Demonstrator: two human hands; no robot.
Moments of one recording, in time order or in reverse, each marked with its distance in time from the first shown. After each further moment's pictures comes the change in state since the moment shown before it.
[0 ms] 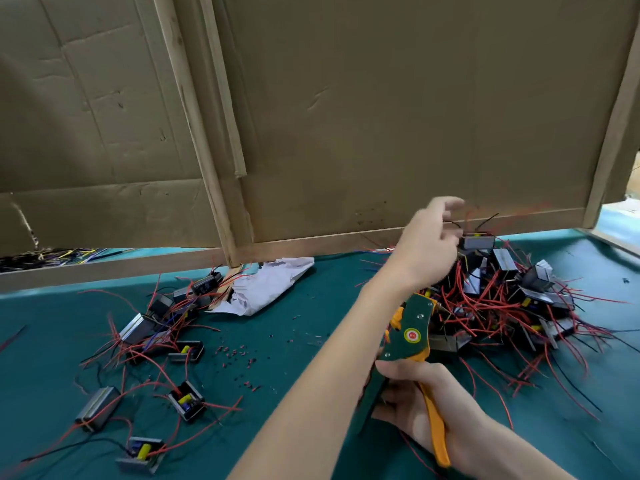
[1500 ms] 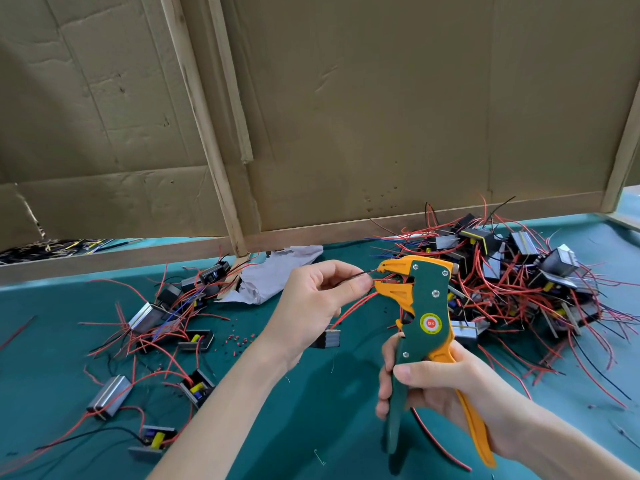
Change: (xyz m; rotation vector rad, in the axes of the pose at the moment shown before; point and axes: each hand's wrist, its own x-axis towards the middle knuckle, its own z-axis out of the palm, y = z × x) left_hand -0.113 -0.055 -0.075 -0.245 0.198 -0.181; right_hand -0.010 -0.013 -0.003 -0.447 -0.191 -0.118
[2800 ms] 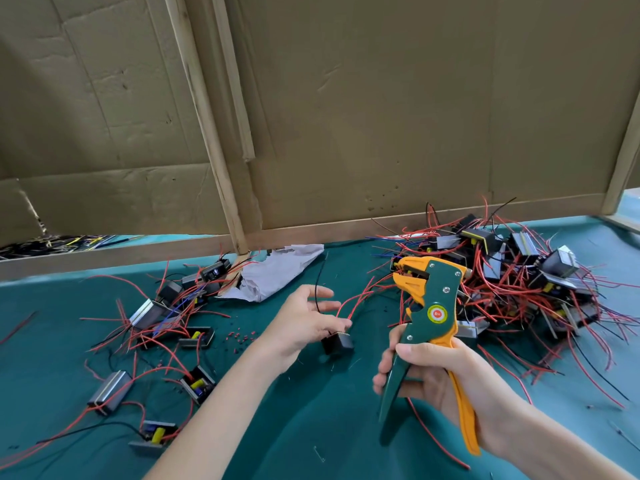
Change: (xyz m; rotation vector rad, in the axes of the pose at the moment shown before) left_hand 0.013 -0.058 -0.014 -0.074 0.058 -0.413; right_hand 0.002 0.006 0.001 0.112 0.179 -0.040
